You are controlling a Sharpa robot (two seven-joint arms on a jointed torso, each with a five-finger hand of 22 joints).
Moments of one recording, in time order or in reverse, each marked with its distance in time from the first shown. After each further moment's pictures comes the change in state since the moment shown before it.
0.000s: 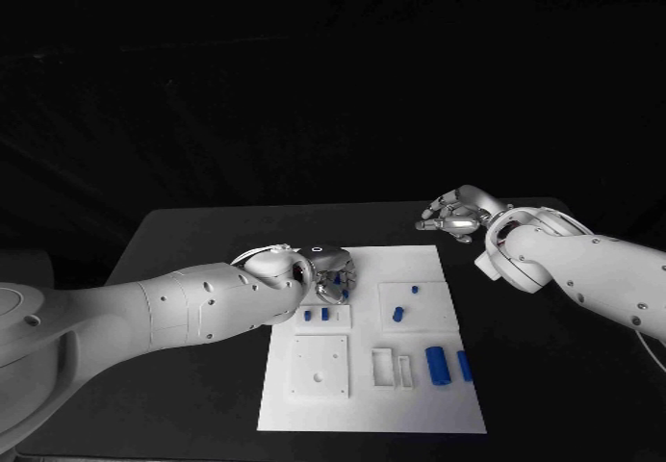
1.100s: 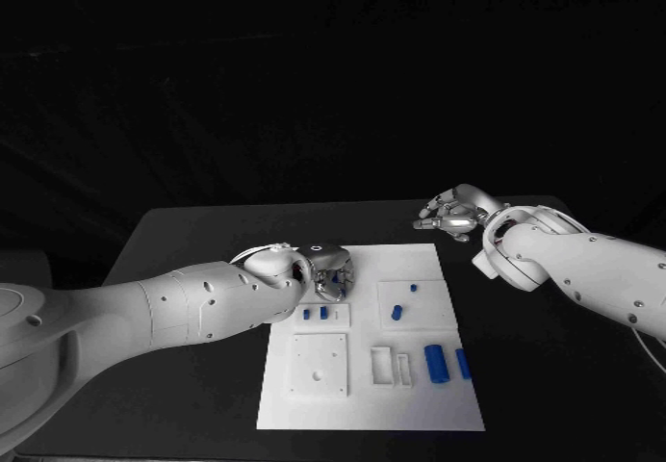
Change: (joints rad) left arm -0.004 0.006 0.003 -0.012 -0.023 0.001 0.003; left_hand 0.052 0.077 0.033 -0.077 0.011 0.081 -0.030 0.045 -0.024 0.134 -0.051 0.002 0.024 0.052 -0.045 0.095 -0.021 0.004 0.026 -0.010 0.039 0.022; right arm -0.001 0.002 0.000 0.001 0.001 0.002 0.001; right_hand 0.000 0.000 0.000 0.000 0.000 0.005 0.000 0.000 0.000 0.000 0.000 0.000 -0.004 0.000 0.000 -0.004 -0.001 0.000 0.000 0.000 0.000 -0.002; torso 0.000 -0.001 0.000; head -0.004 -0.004
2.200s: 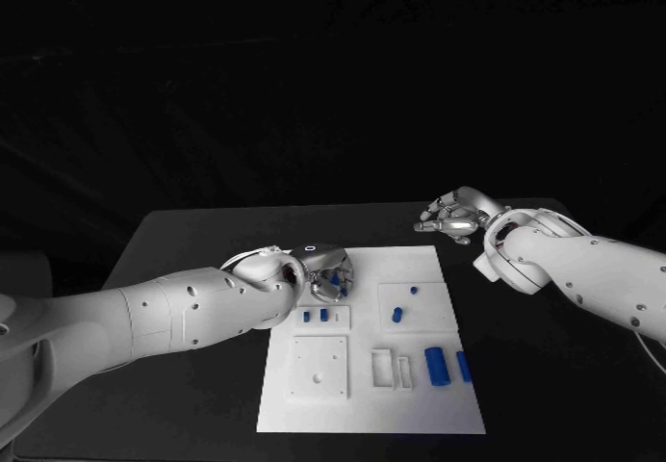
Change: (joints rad) left arm -0.010 -0.069 0.033 0.087 0.035 -0.070 0.038; left_hand 0.002 0.006 0.052 0.006 0.008 0.043 -0.016 0.025 -0.003 0.025 -0.018 -0.023 -0.001 0.048 -0.022 0.020 -0.031 0.000 0.040 -0.013 0.007 -0.008; right arm 0.000 -0.005 0.000 0.004 0.001 0.000 0.002; right_hand 0.000 0.000 -0.003 -0.003 0.004 -0.003 0.001 0.000 0.000 0.000 0.000 0.000 -0.003 0.000 0.000 -0.004 -0.001 0.000 0.000 0.000 0.000 -0.002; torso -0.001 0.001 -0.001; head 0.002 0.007
